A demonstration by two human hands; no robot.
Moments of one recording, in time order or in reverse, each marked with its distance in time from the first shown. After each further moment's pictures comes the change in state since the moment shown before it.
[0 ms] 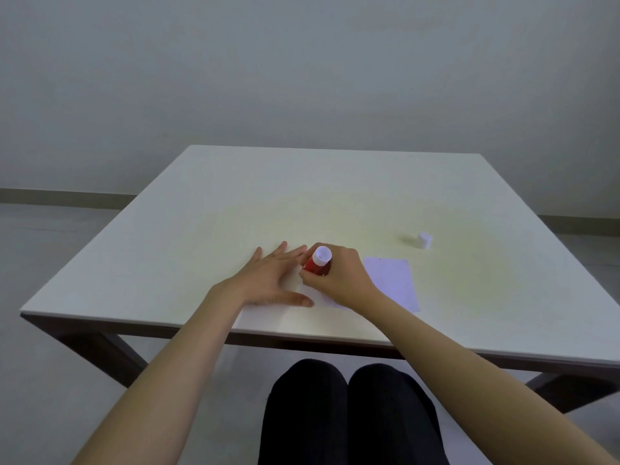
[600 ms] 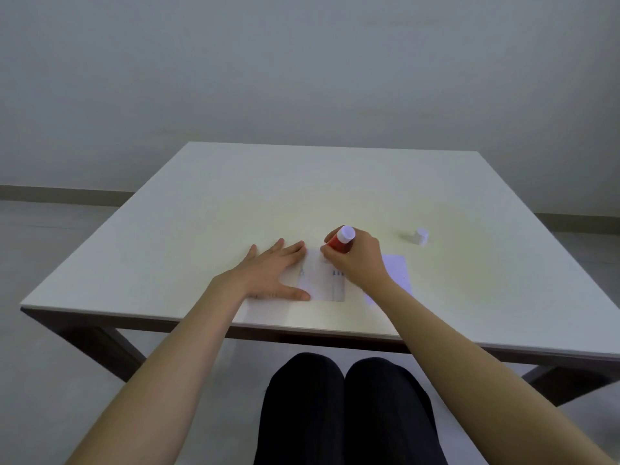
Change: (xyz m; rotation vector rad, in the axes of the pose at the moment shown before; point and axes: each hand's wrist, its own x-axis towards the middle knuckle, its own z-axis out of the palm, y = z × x) left_hand 0.001 0.004 -0.005 0.162 -0.084 -0.059; right_hand 0.009 0.012 -0.023 0.037 0.177 0.139
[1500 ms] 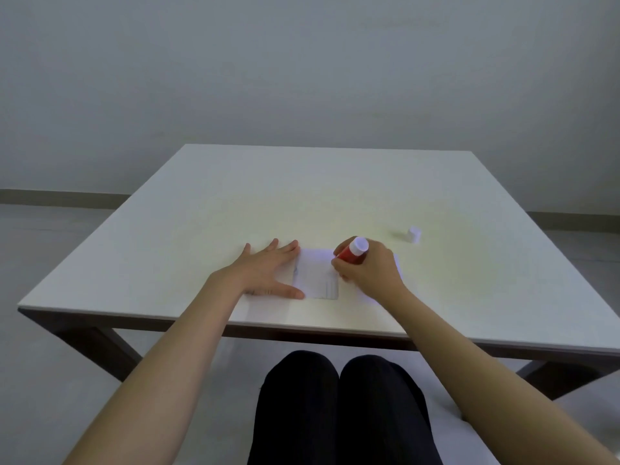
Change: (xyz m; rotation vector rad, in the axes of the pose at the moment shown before) left_hand -0.003 0.010 -0.007 -0.006 -0.044 -0.059; right_hand -0.028 0.005 -0.028 0.017 -0.032 0.038
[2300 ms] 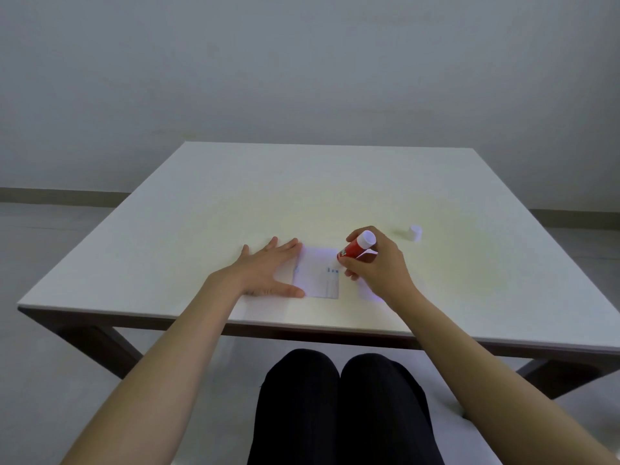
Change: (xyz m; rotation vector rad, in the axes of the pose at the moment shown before) left_hand -0.003 0.001 0.001 -0.055 0.003 0.007; right_hand -0.001 0.009 -0.007 0.222 0.025 -0.032
